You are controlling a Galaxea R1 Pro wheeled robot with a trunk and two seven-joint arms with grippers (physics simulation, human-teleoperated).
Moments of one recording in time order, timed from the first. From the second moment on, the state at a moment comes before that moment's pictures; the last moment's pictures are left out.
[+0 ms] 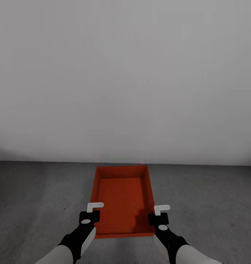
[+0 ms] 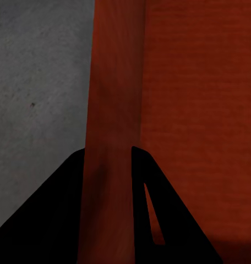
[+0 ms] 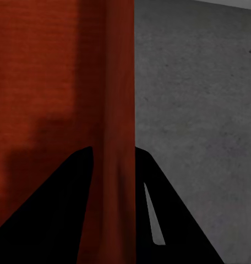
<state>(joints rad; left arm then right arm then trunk) -0.58 -0.11 -0.16 -0.39 0.11 0.04 0.33 -0.62 0.13 0.24 -0.23 -0.08 -0.12 -0.29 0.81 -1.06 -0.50</state>
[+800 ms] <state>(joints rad) -0.58 -0.12 -0.16 -0.39 0.11 0.04 0.33 -0.62 0.13 0.24 -0.23 -0.08 -0.12 -0.29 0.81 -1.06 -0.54</state>
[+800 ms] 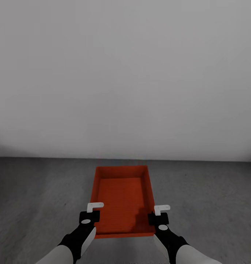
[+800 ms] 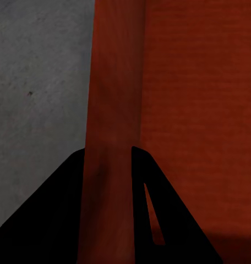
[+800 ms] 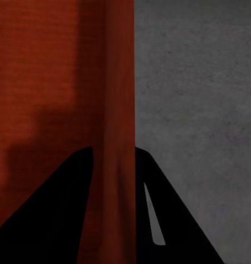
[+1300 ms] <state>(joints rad) -0.58 -0.12 -0.16 -0.39 0.11 0.04 0.33 -0.62 0.13 0.24 -0.23 -0.08 -0.12 -0.29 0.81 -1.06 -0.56</state>
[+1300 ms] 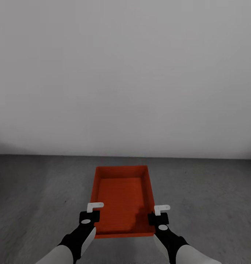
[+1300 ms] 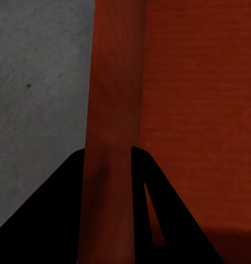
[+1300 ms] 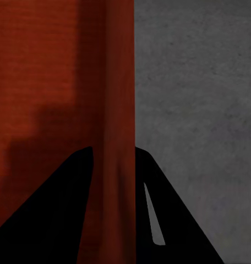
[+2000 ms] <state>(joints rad) -0.58 -0.12 -0.16 -0.39 0.11 0.03 0.33 -0.62 0.13 0.24 -0.23 -0.08 -0.12 -0.29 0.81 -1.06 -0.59</state>
